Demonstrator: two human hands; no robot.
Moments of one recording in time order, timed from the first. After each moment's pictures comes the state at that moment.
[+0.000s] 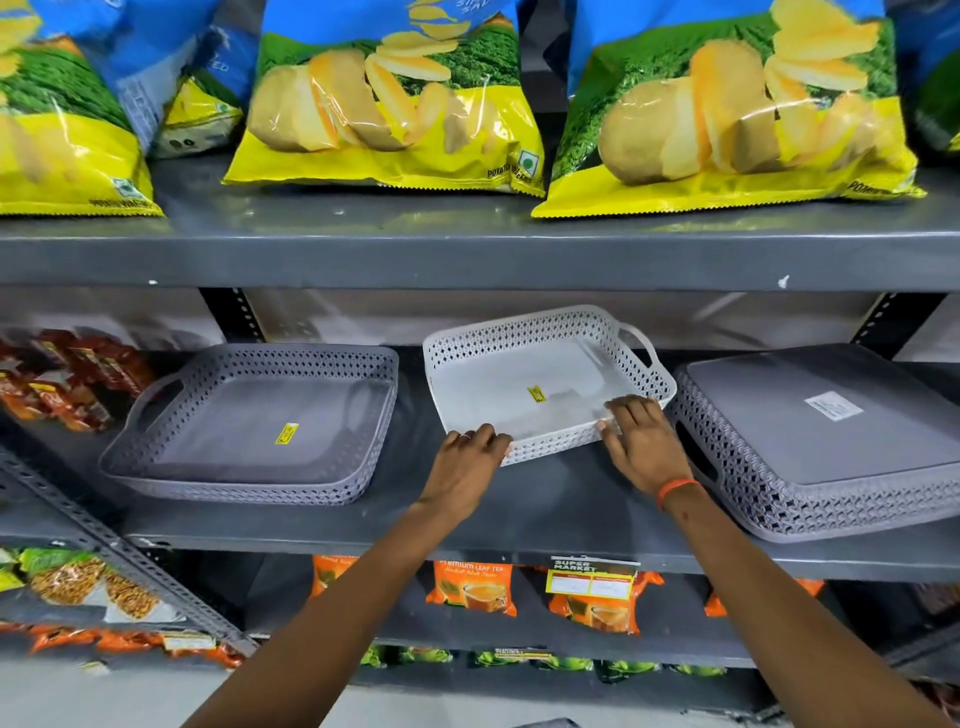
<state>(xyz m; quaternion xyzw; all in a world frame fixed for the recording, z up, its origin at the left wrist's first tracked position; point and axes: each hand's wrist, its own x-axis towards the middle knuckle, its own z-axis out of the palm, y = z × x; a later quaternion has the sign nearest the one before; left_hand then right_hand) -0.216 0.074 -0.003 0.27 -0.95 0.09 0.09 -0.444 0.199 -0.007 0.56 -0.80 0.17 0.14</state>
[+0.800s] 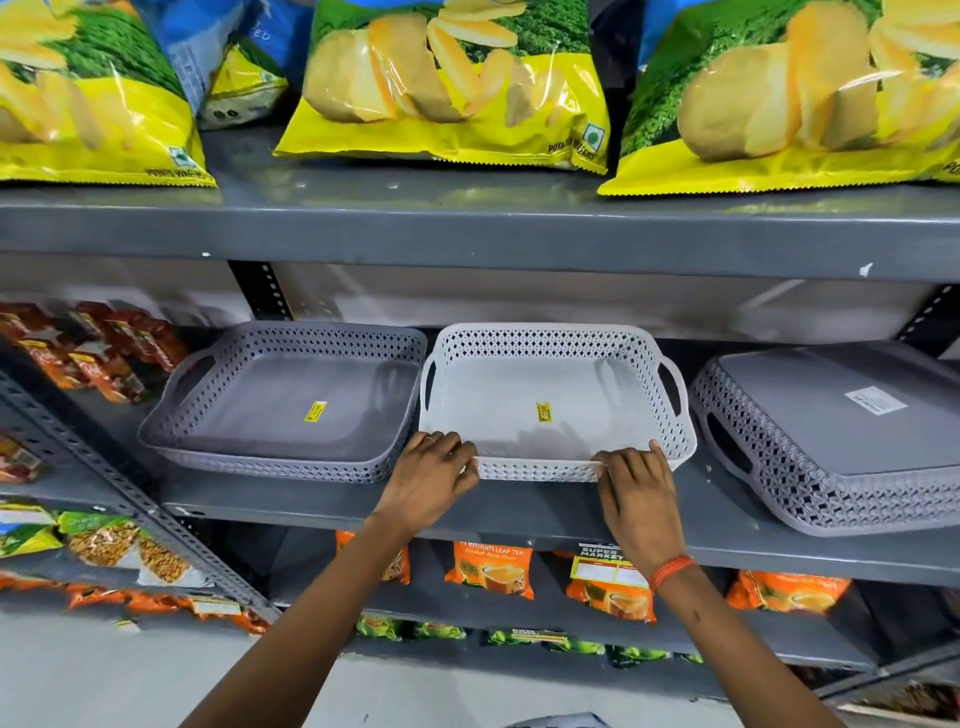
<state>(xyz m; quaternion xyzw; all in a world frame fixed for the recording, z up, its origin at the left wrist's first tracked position) -0.135 0.065 -0.003 0.26 -0.94 0.12 0.19 -0.341 0.232 -0.021 0.53 -0.79 0.24 0.19</state>
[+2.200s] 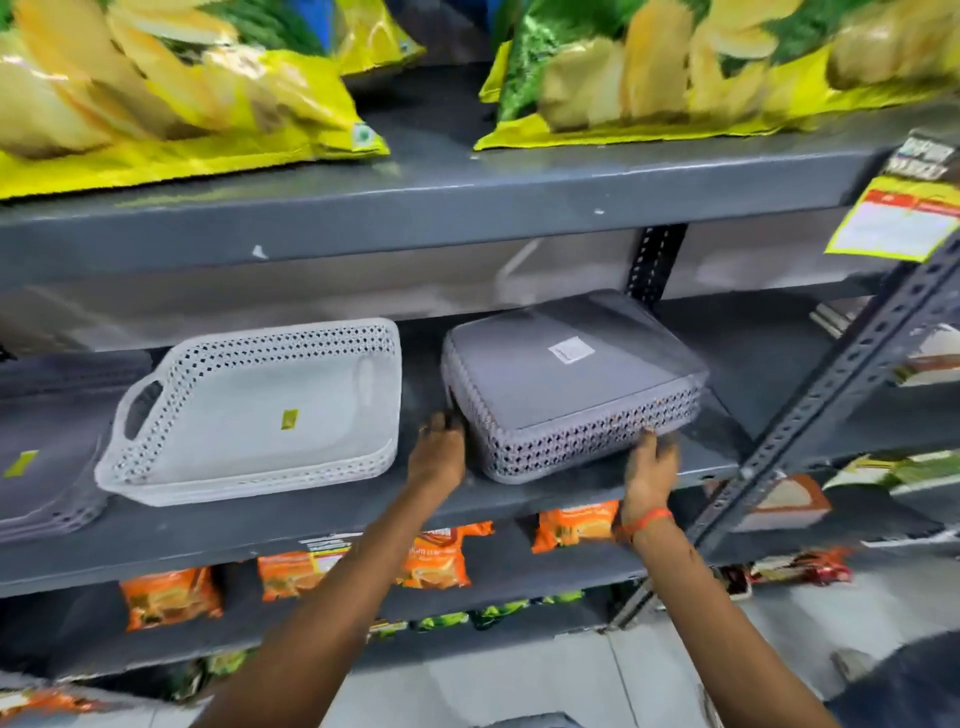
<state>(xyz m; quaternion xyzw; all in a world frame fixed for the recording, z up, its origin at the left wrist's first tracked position) -0.432 0.252 0.000 0.36 -0.93 -0.10 -0.03 -0.579 0.423 -0.018 -0.05 -0.69 0.72 -0.09</state>
